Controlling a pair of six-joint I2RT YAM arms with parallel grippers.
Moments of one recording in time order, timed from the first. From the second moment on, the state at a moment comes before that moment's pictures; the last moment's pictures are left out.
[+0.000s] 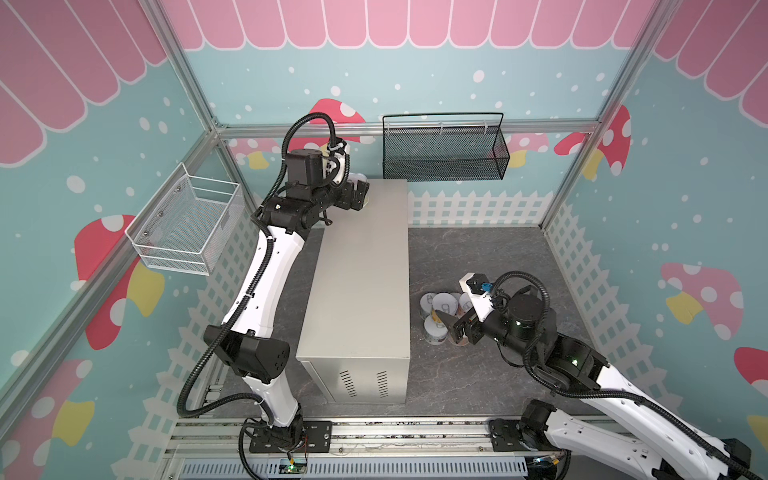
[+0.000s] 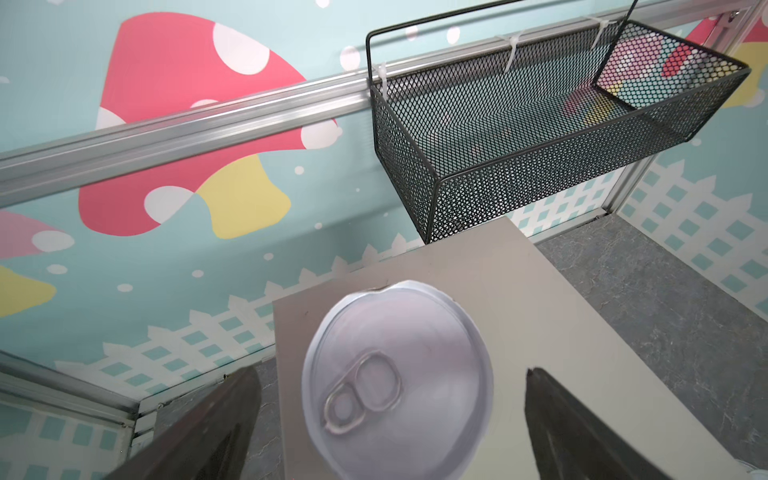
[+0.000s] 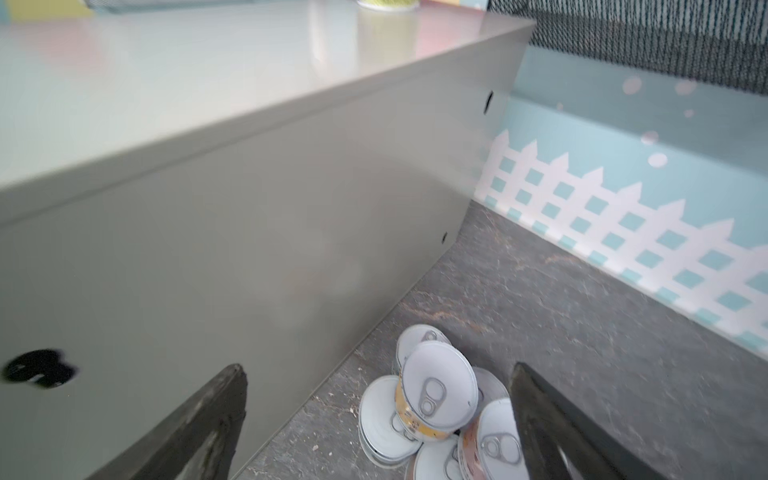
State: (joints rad) left arm -0.24 1.75 2.14 -0.71 0.10 0.11; right arm 0.84 0.82 0.90 -0.43 0.17 -0.01
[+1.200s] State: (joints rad) left arm -0.86 1.19 1.77 -1.19 0.11 0.06; right arm 0.29 0.97 0.88 -0.52 0.02 0.06
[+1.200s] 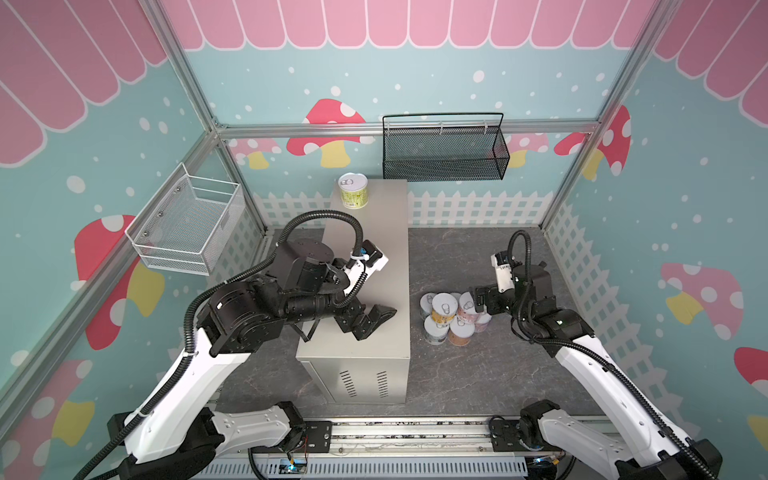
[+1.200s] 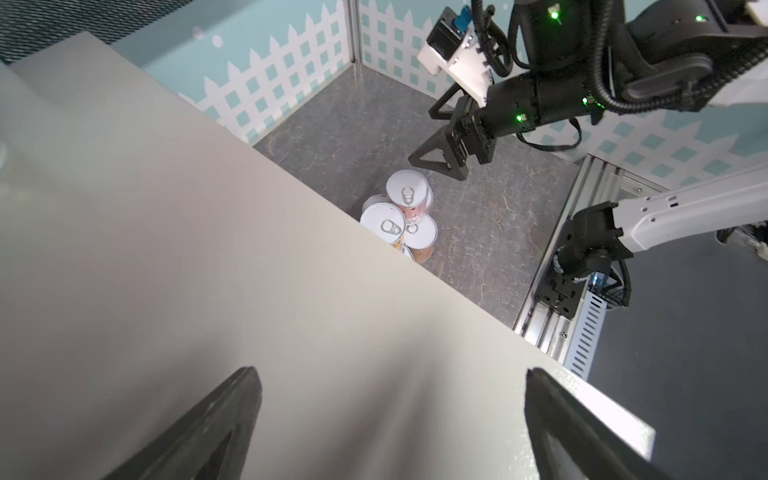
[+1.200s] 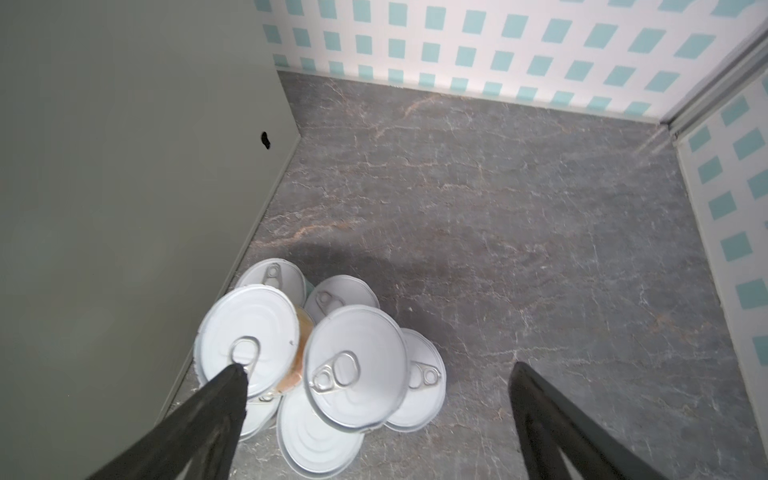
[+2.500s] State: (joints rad) left arm -1.07 1.43 2.00 -1.22 -0.03 0.09; right arm 0.24 1.02 0.65 -0.41 -0.21 0.05
